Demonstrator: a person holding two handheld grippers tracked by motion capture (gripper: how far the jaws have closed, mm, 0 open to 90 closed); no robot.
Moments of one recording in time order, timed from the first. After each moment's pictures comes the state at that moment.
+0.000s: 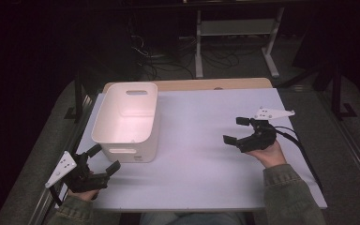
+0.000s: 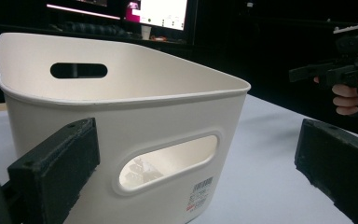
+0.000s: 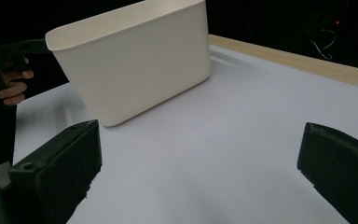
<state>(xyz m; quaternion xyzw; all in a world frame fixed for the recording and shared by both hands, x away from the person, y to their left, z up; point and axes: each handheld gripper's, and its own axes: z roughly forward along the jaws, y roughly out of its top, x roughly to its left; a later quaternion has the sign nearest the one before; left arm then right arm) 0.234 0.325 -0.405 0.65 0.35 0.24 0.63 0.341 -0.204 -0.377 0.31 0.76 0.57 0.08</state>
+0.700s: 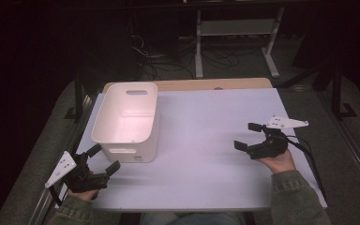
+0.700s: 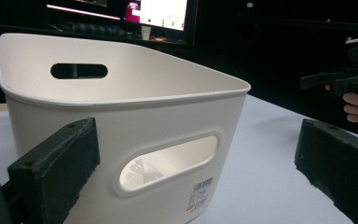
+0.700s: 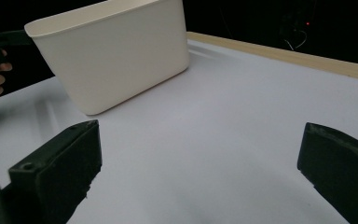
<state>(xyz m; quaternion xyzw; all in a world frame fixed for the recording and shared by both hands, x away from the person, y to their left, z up) 0.234 0.325 -0.405 0.65 0.35 0.24 0.63 0.321 -0.231 -0.390 0.34 0.75 0.56 0.11</state>
